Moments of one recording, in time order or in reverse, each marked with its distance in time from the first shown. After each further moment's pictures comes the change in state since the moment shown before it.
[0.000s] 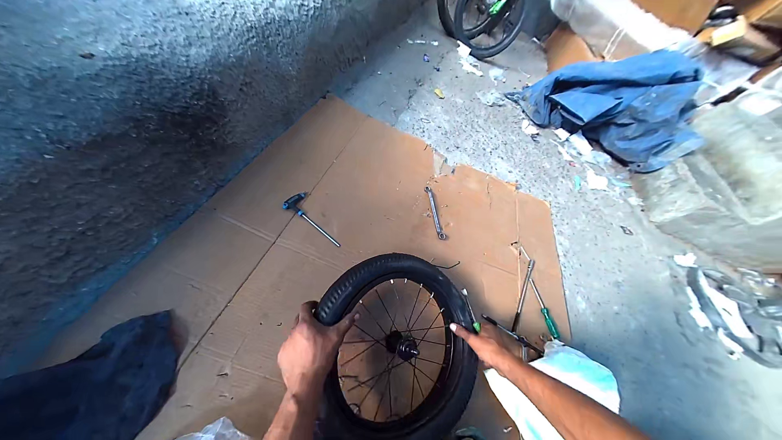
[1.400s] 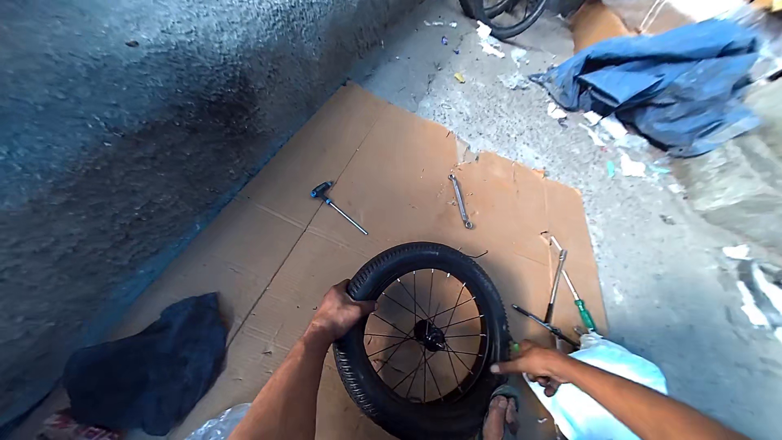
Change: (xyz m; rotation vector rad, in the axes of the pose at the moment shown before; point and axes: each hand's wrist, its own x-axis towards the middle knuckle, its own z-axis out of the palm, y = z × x) left_hand 0.066 -0.024 -0.011 -0.362 -0.434 0.200; right_hand -0.035 0.015 -0.015 -0.332 -0.404 0.209
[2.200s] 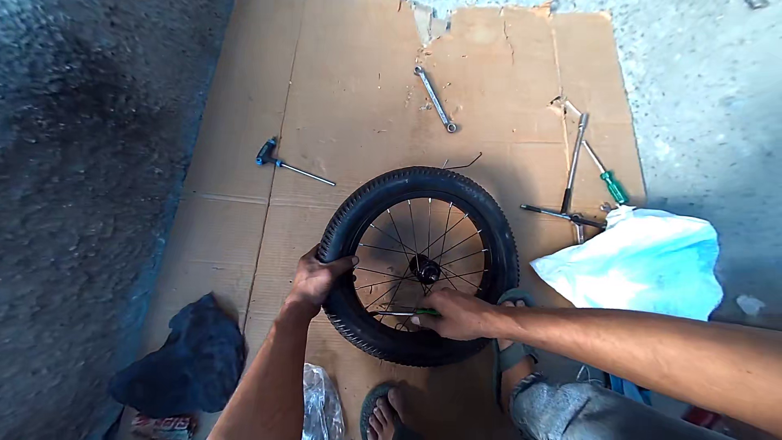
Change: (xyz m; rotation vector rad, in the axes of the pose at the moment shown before) left_hand -0.016 0.011 0.005 -0.191 0.015 -0.025; right_hand -0.061 -0.113 0.102 -0.033 -0.102 -0.964
